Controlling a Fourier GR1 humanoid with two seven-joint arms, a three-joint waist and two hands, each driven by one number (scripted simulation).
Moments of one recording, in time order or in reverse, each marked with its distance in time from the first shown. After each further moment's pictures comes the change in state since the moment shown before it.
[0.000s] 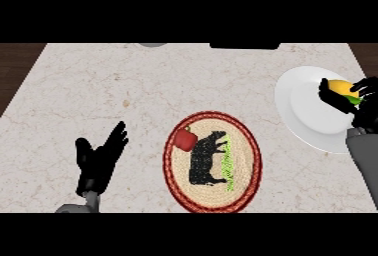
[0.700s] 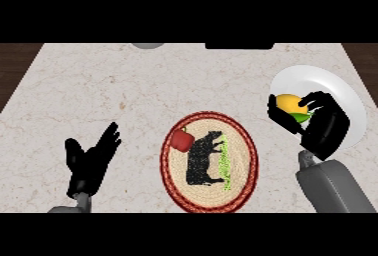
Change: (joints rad) left arm 0.015 0.035 0.021 -0.015 0.028 -0.006 0.007; right arm 0.193 0.161 0.288 -0.507 0.606 -0.026 0.641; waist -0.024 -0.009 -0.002
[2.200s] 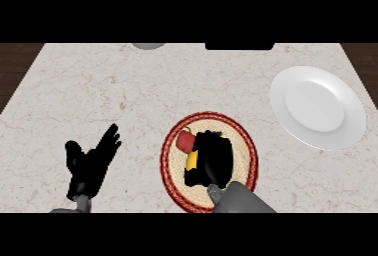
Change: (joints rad) left arm 0.014 0.013 -0.023 -0.010 0.010 0.016 -0.002; right arm -0.112 0.289 0.530 0.116 0.117 0.689 0.330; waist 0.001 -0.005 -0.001
